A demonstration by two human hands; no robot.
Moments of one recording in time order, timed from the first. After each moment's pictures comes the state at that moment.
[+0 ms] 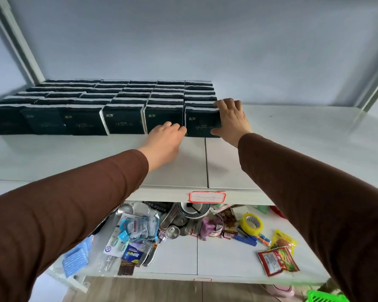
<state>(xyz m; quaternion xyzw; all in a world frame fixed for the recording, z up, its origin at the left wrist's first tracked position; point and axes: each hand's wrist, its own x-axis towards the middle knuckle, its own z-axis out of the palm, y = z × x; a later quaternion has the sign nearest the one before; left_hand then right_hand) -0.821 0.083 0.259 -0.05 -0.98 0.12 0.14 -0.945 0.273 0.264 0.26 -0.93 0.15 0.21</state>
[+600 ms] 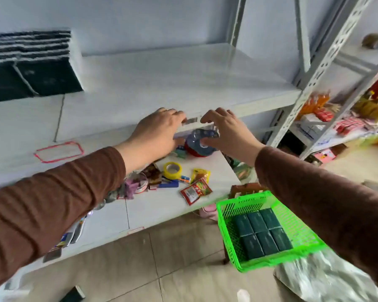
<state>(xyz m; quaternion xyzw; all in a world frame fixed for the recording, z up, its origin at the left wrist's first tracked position) -0.773 0.380 0.236 -0.27 -0.95 -0.07 0.14 -0.773 0.594 0.219 0.18 -0.96 0.19 0.12</state>
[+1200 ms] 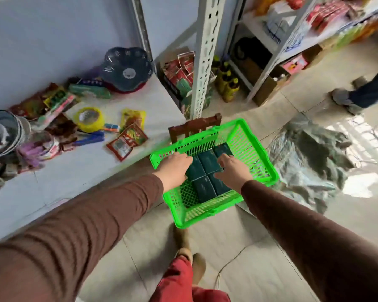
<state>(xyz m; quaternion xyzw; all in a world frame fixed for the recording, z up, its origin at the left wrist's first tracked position) -0.733 0.721 -0.137 -0.36 -0.90 0.00 -0.23 -0.660 0.910 -0.129 -0.16 -0.94 0.22 -0.22</state>
